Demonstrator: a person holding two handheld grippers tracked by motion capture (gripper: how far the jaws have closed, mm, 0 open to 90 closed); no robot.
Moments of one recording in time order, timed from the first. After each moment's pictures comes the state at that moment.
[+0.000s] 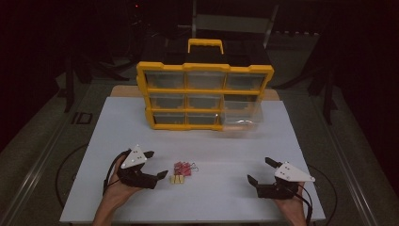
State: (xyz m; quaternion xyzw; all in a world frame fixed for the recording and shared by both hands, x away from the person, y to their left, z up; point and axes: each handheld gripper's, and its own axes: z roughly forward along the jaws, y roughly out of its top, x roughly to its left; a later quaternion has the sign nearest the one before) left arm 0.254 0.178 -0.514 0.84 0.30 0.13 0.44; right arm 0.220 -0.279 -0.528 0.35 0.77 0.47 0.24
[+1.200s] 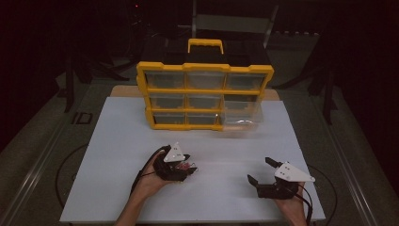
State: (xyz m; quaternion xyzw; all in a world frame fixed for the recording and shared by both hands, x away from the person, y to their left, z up) left arm 0.284 0.090 -0.530 0.88 0.22 0.09 0.41; right arm 0.220 -0.280 -0.528 0.34 0.78 0.47 0.24
